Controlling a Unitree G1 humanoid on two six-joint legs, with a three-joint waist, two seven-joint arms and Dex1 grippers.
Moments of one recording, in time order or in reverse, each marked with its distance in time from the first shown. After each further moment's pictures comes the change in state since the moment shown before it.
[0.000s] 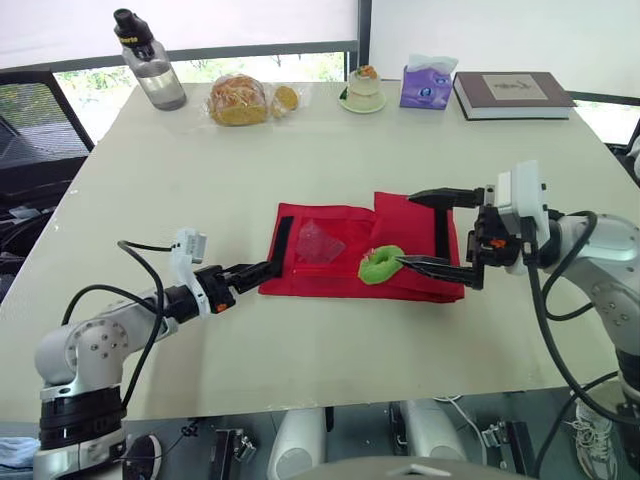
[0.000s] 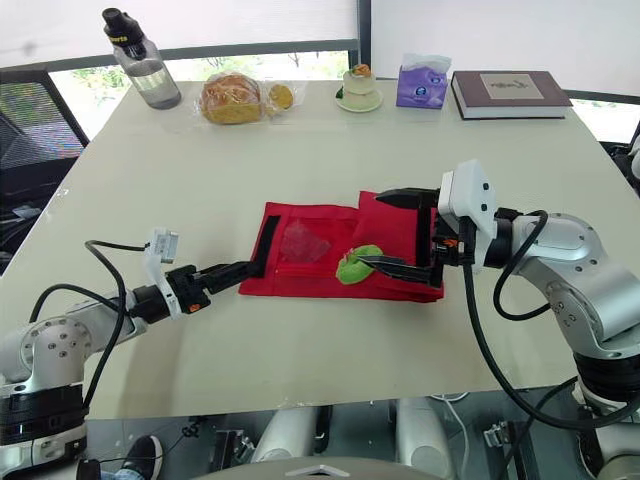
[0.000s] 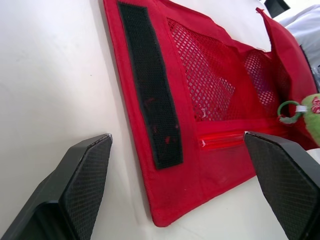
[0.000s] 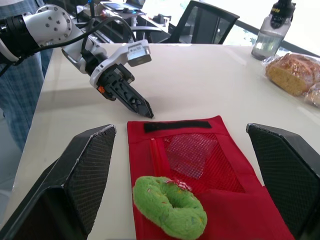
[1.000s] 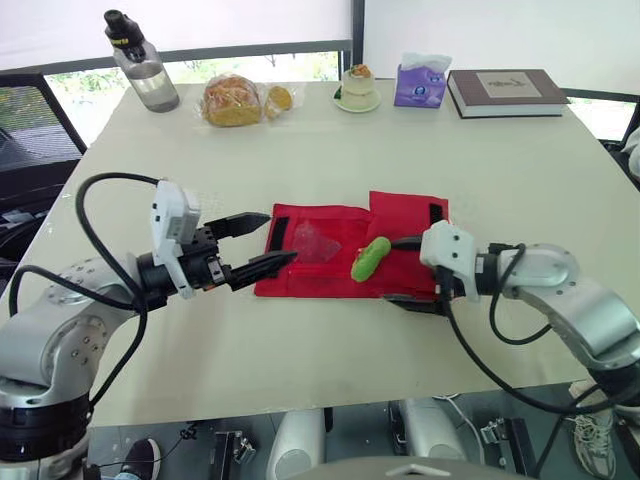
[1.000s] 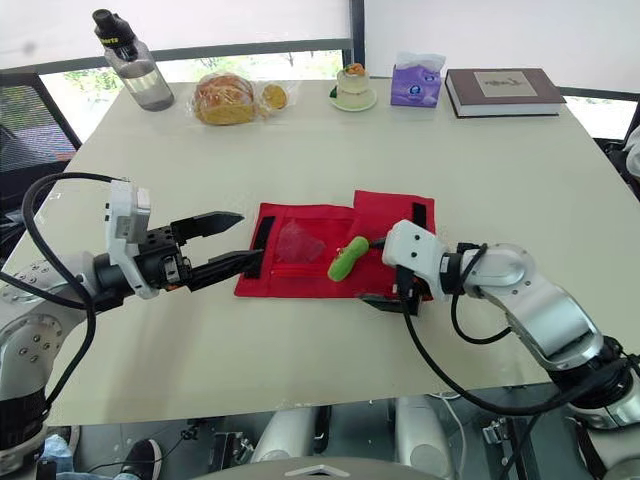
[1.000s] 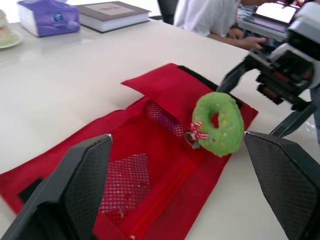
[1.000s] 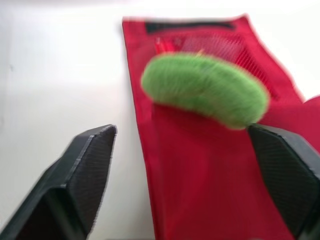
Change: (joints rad) left arm 0.059 0.189 -0.022 -0.312 0.136 -0.416 -0.320; right arm 0.057 -0.006 0.233 -0.004 -0.272 -0.015 -0.067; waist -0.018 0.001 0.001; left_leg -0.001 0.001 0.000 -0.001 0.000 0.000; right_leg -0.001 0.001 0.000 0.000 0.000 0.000
